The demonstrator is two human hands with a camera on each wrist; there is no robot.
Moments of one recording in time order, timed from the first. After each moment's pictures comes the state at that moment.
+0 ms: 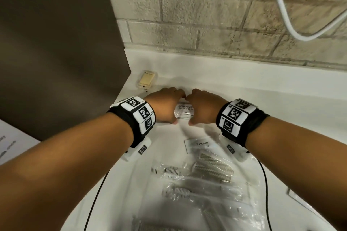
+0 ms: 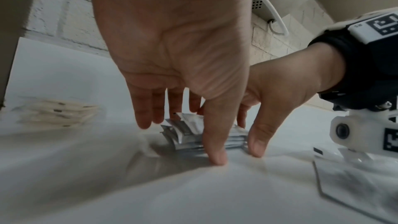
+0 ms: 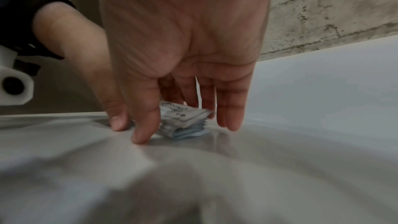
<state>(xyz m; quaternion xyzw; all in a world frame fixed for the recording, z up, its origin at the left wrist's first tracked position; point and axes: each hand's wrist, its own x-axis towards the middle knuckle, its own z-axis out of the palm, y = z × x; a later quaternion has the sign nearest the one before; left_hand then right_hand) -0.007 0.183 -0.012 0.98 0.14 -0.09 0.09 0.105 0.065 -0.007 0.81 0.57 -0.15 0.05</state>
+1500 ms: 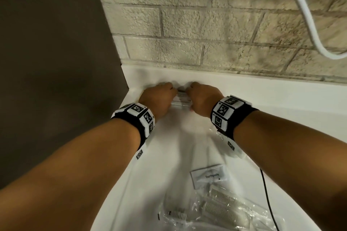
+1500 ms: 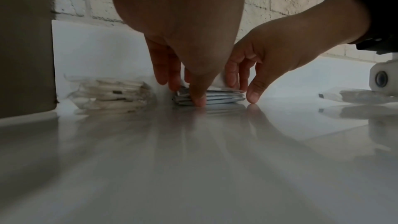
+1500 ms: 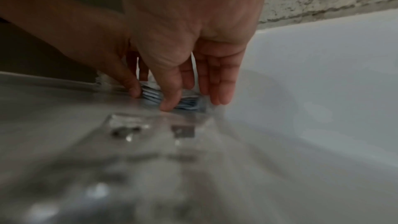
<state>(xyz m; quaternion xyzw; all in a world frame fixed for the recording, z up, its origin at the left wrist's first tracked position) 0.036 0.249 -0.023 0.98 0.18 0.03 -0.03 0.151 0.135 -0.002 0.83 0.55 -0.07 0.03</state>
